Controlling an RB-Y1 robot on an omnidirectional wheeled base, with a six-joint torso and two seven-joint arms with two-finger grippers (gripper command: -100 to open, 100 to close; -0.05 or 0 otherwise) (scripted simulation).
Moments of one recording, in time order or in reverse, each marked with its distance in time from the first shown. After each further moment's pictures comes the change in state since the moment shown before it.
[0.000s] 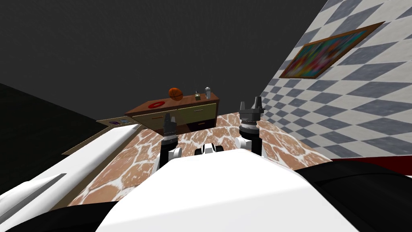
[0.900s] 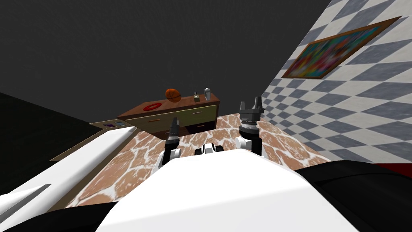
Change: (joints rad) left arm -0.048 0.114 0.017 0.204 0.002 -0.042 0.007; right arm 0.000 0.000 0.000 0.000 0.000 0.000 0.000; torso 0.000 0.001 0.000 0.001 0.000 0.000
